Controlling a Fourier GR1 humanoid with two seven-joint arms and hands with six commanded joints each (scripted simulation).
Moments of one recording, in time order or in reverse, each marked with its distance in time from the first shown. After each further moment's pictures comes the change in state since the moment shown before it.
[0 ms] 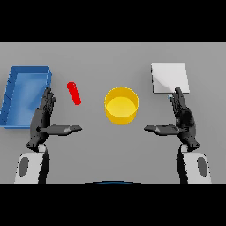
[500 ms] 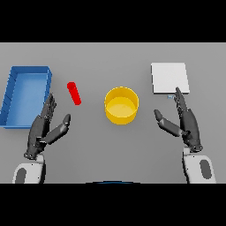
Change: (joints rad) left arm 0.121 0.049 -0.094 -0.152 -0.093 -0.030 -0.017; right arm 0.031 -0.084 0.063 -0.055 0.149 -0.011 -0.044
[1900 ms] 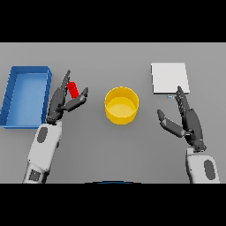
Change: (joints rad) left arm -0.498 -0.031 0.102 0.628 -0.101 0.121 -0.061; right arm 0.004 -0.021 -0.013 -0.027 -0.038 0.041 -0.002
